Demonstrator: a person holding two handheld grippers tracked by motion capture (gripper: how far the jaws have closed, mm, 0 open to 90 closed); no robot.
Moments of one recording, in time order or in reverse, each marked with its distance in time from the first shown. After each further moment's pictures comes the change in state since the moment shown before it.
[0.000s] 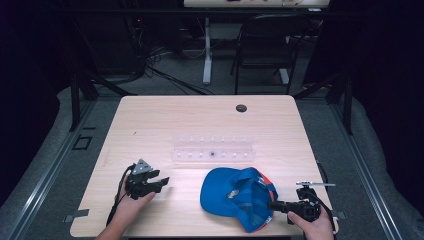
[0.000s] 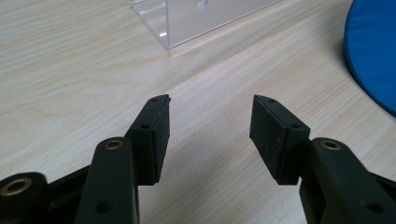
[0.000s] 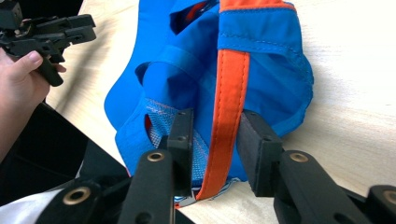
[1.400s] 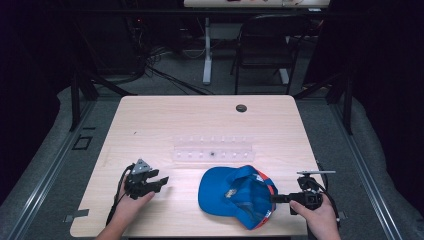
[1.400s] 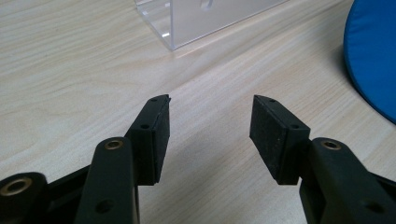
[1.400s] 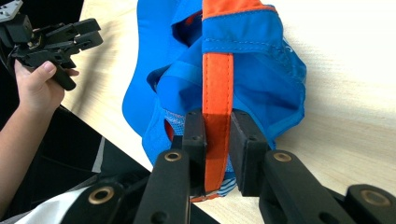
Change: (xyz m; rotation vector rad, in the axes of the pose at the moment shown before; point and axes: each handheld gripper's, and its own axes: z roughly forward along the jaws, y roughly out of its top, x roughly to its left) left arm 0.001 0.000 -0.001 -0.003 0.005 -0.003; right arm 0.007 0.032 -0.010 0.093 0.000 0.074
